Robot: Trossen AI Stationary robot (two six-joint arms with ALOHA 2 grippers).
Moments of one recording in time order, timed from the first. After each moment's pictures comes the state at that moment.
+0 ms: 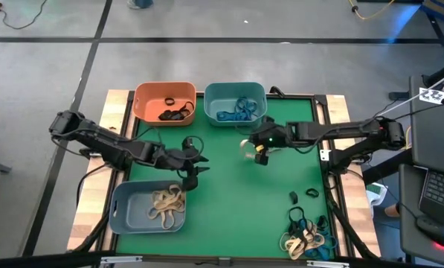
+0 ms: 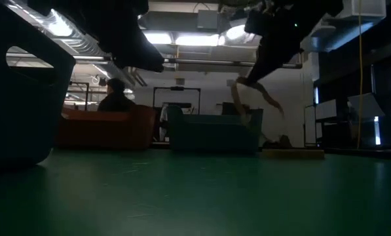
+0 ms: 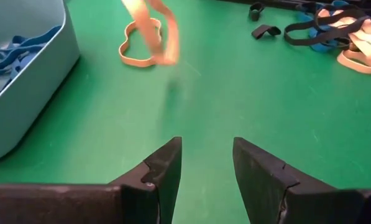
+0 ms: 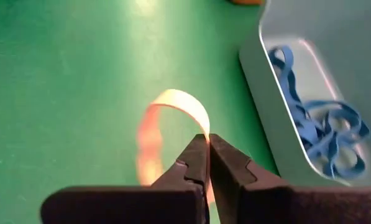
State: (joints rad) left arm -0.20 1.31 0.72 0.00 -0.32 -0.27; right arm -0.05 1.36 0.99 -0.45 0.22 -0.05
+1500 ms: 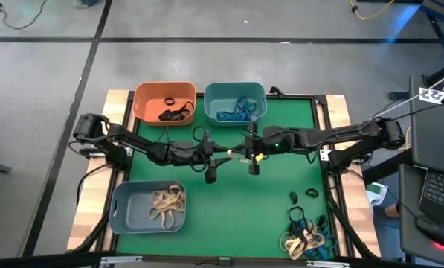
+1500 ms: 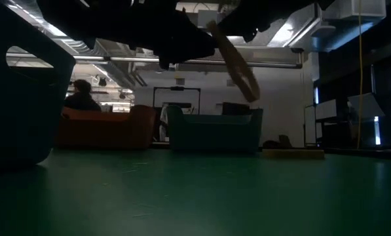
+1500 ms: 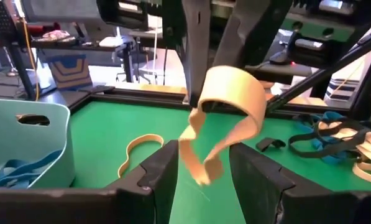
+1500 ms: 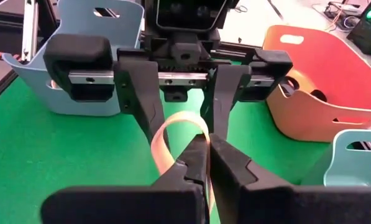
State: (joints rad) left arm -0.09 1.61 0.72 0.76 -0.29 -0.06; right arm 0.05 1.38 0.99 -0.02 0.05 -0.12
